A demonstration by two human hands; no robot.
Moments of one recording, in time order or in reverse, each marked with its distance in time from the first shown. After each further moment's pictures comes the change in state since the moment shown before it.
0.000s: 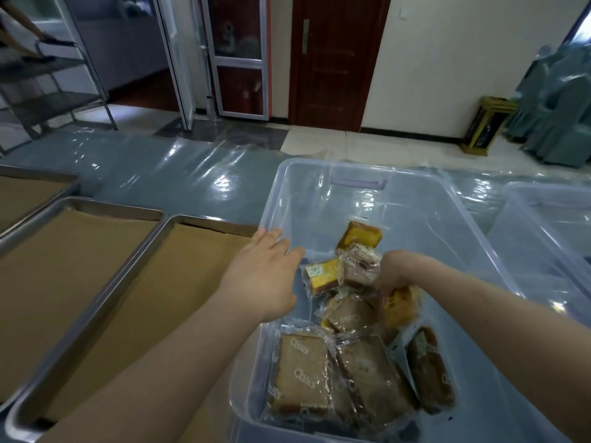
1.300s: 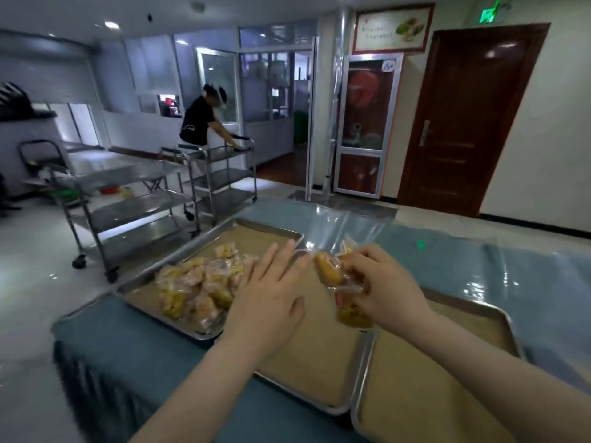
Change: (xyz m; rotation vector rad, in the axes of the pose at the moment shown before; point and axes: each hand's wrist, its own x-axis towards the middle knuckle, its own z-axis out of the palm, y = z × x) left_hand -0.367 -0.341 -0.049 -0.127 0.496 -0.363; right_hand -0.234 -0.492 -0.116 0.492 1.120 -0.835
